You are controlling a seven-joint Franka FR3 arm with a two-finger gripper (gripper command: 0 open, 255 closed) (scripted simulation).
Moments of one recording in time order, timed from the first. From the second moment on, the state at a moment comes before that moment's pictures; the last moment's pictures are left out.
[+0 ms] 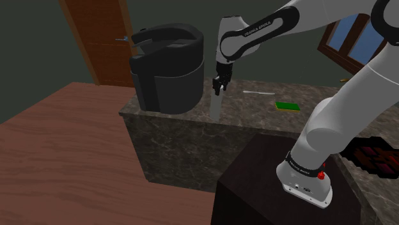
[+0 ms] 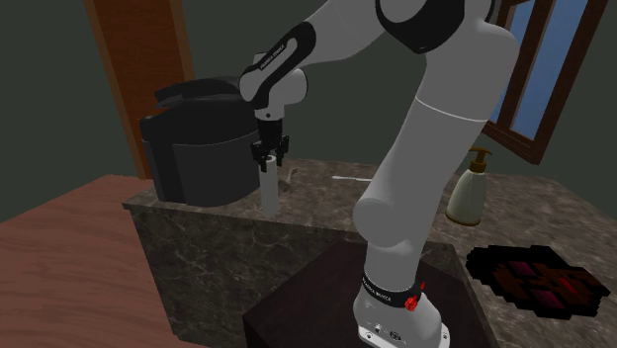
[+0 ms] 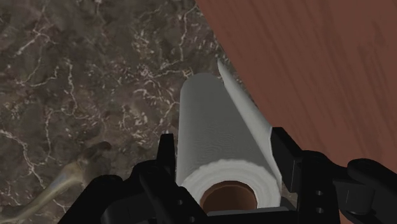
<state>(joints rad) 0.03 -0.25 -0.11 -2.39 -0.02 2.17 -0.10</state>
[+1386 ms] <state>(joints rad) 0.03 -0.33 -0.10 -2.19 -0.02 1.89 -0.09</state>
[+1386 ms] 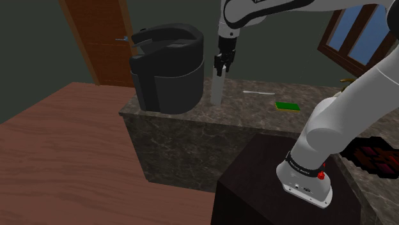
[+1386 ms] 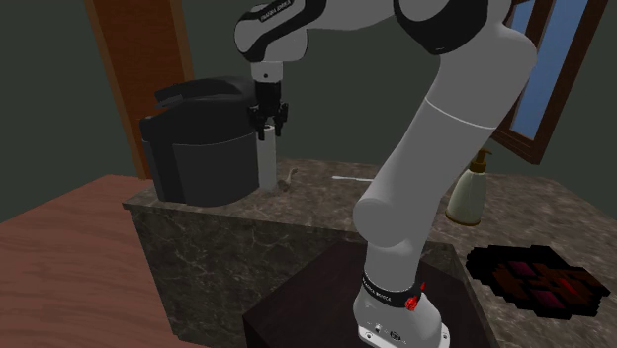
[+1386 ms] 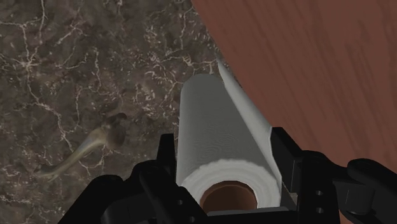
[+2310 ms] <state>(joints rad) 0.03 -0.32 -0.10 -1.99 -0.02 1.70 -0.09</state>
